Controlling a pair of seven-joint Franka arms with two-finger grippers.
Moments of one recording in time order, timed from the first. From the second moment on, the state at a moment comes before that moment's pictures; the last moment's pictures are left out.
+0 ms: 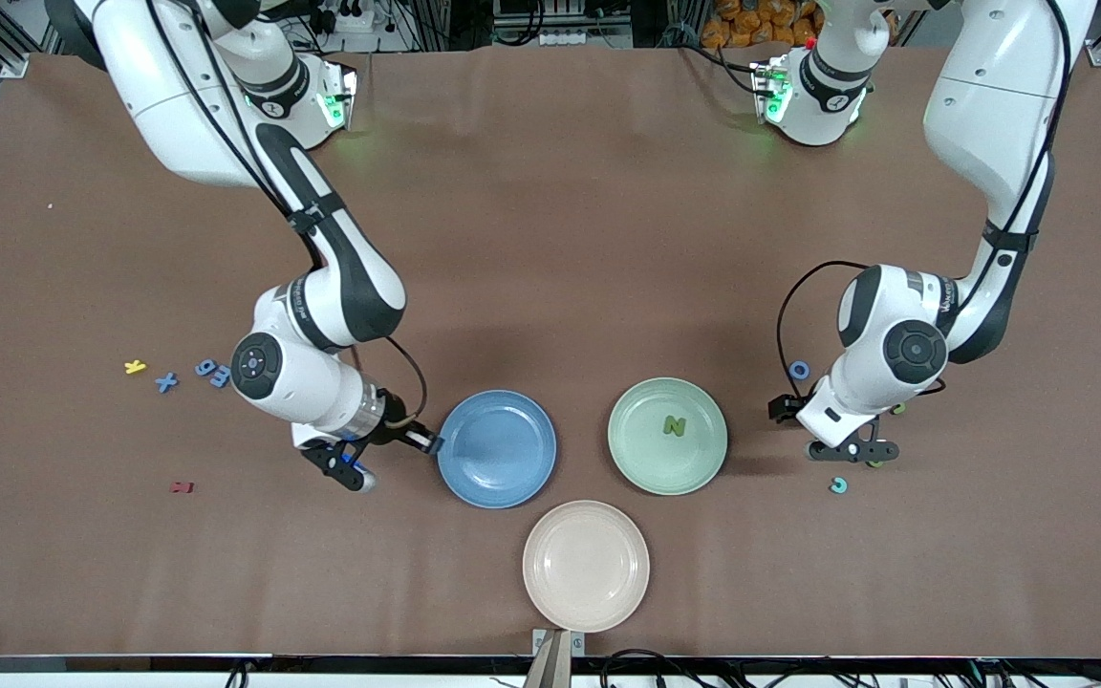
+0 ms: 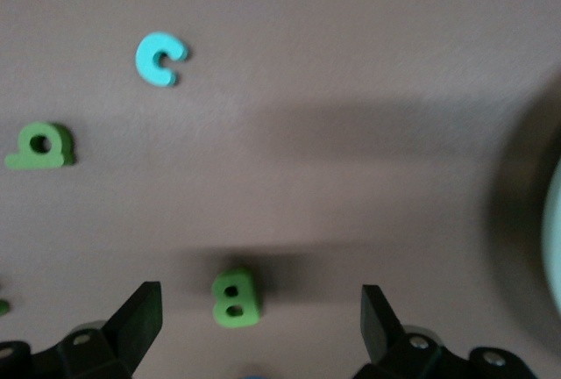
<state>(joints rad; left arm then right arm) -0.06 0.59 -0.14 -1.83 0.14 2.41 -0.26 0.29 0.72 0.12 -1.50 0.35 2.39 0.71</state>
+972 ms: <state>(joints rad) 0.00 0.55 -0.16 -1.97 0.14 2.56 -0.24 0.32 0.78 0.07 -1.56 0.50 2.61 0.54</state>
